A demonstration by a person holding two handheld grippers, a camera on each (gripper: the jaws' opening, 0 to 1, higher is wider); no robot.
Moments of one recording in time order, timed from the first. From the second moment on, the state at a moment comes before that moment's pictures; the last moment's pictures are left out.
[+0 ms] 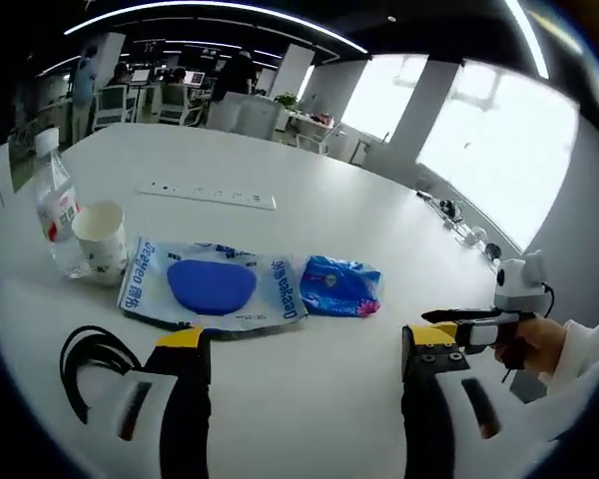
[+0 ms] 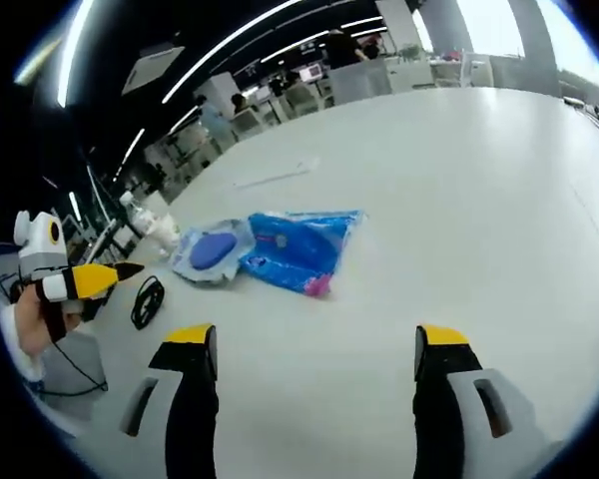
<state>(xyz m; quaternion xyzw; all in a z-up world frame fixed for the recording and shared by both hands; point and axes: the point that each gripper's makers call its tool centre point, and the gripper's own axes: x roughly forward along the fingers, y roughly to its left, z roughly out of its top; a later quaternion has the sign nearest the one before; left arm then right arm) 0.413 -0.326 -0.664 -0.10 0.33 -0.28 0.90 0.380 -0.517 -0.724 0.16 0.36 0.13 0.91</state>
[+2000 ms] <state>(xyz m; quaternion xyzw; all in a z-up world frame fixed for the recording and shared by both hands) 0.344 -0.153 -0.665 -0.04 0.30 -0.25 0.92 0.316 -0.488 -0.712 0.21 0.34 0.11 0.91</state>
